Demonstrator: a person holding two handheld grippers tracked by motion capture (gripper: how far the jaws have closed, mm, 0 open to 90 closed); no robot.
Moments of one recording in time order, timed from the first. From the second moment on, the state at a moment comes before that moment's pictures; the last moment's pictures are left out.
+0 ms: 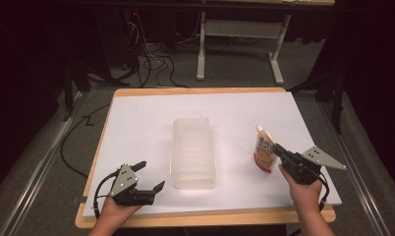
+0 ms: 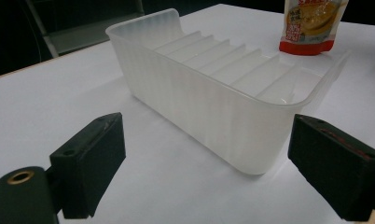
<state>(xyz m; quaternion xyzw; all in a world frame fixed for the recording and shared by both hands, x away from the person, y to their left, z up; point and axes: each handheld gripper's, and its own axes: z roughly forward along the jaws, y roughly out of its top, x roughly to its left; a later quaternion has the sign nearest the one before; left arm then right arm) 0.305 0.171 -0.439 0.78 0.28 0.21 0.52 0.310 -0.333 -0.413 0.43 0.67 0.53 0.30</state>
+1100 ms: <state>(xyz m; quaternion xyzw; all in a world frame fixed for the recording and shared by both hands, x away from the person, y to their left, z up) 0.307 0.167 -0.439 0.78 0.28 0.21 0.52 0.310 -0.338 -0.421 0.46 0.68 0.51 0.27</state>
